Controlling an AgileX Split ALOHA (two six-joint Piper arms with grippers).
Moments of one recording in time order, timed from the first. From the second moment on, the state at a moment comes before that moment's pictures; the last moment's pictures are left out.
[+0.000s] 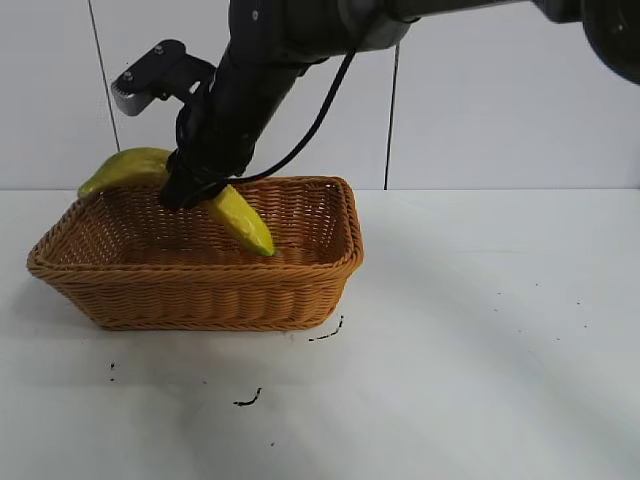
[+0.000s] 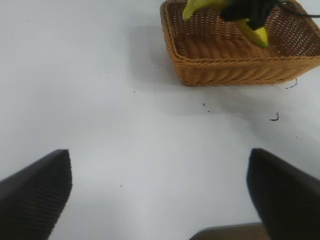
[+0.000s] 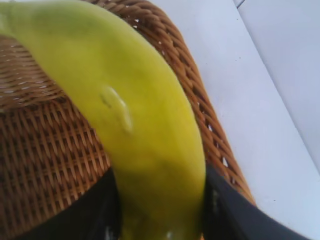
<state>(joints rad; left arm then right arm) -0.02 0.00 -0.50 -0.07 1.07 0.06 0.64 2.51 -2.13 0.08 0.54 -0.68</state>
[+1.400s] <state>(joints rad) -0.02 0.00 -0.50 -0.07 1.07 0.06 0.47 2.19 -2.13 -0.14 0.78 -0.07</state>
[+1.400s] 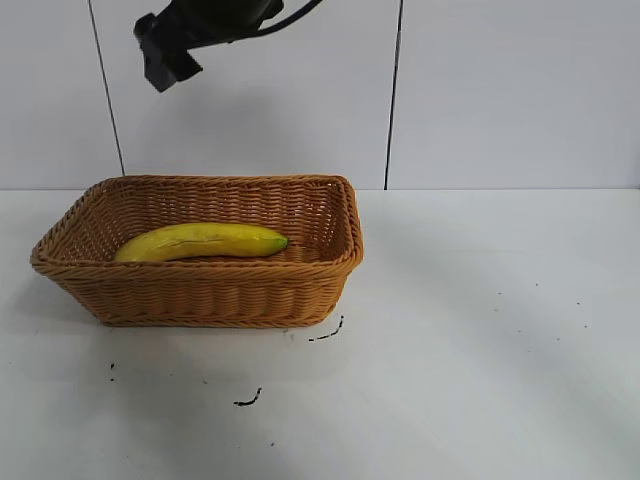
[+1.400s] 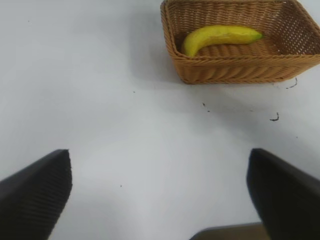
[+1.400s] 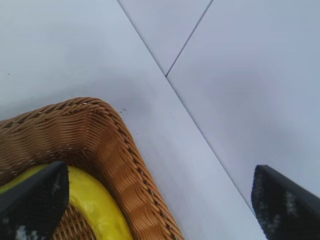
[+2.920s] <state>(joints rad) -0.02 0.00 -0.50 -0.07 1.07 0.06 0.08 1.83 -1.69 -0.08 1.22 0.06</state>
